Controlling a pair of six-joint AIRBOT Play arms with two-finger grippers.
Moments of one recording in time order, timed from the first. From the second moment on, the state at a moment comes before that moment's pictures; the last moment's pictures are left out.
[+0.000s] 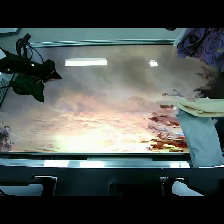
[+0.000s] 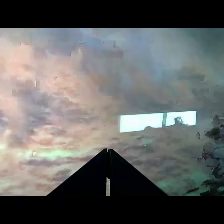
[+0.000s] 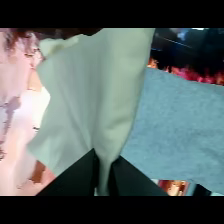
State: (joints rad) left arm -0.01 -1.57 1.85 1.07 -1.42 -1.70; right arm -0.49 -1.34 1.76 -1.78 1.63 2.40
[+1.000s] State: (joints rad) left arm -0.01 -1.57 1.85 1.07 -1.43 -1.70; right arm -0.49 -1.12 1.02 -2.05 1.59 2.35
